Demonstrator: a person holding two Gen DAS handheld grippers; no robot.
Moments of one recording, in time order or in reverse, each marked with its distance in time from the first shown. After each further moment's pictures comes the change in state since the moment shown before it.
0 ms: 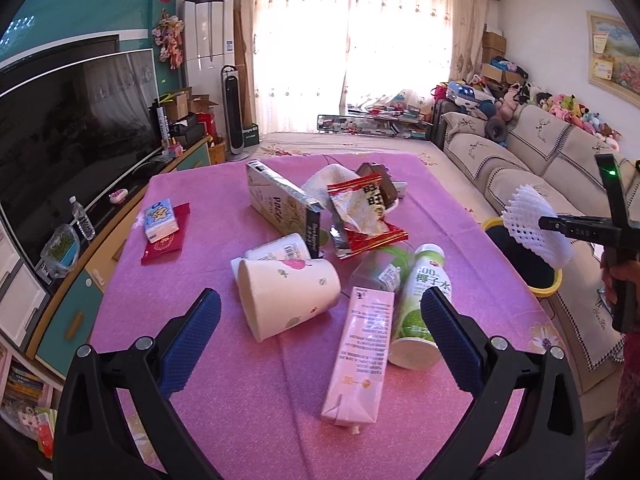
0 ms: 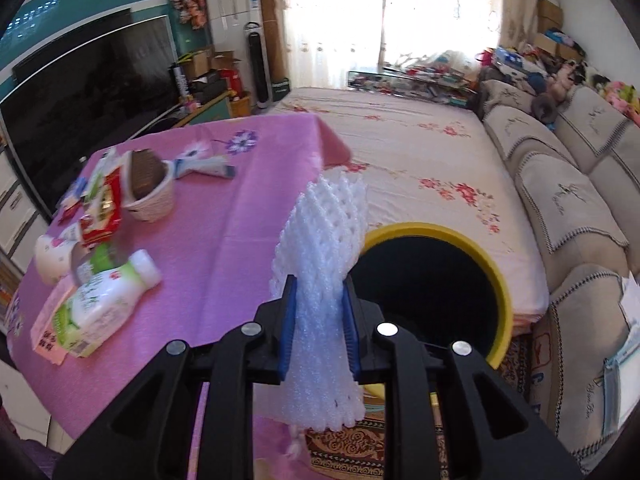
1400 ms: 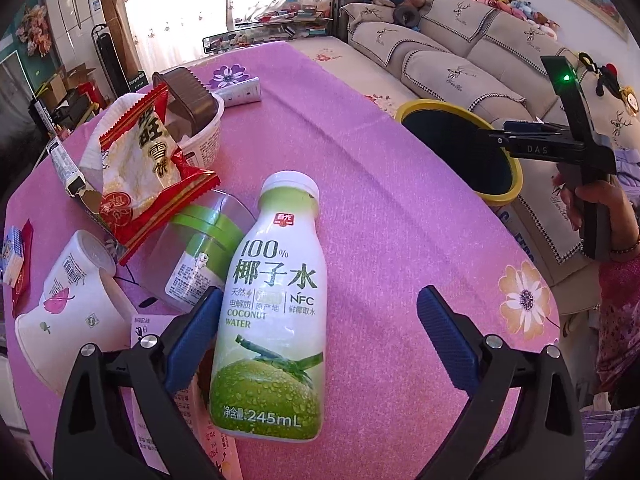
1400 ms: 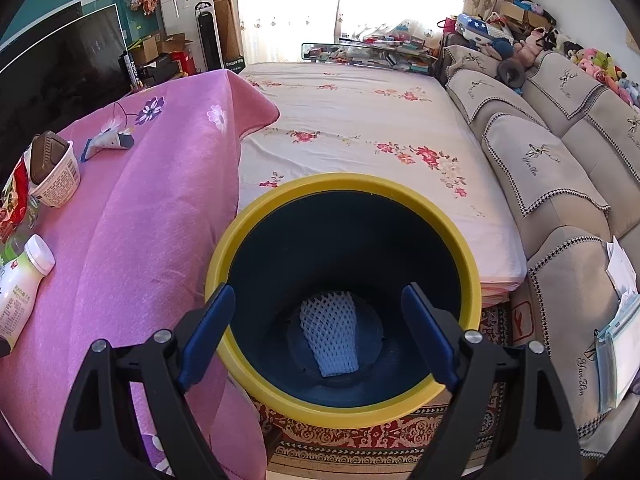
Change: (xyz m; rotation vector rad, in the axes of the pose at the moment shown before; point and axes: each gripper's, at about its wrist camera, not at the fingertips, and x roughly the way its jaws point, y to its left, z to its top) left arm 0.148 -0.124 0.007 0.280 0.362 -0.244; right arm 0.060 -0.060 -0.022 0.053 0.079 -0.089
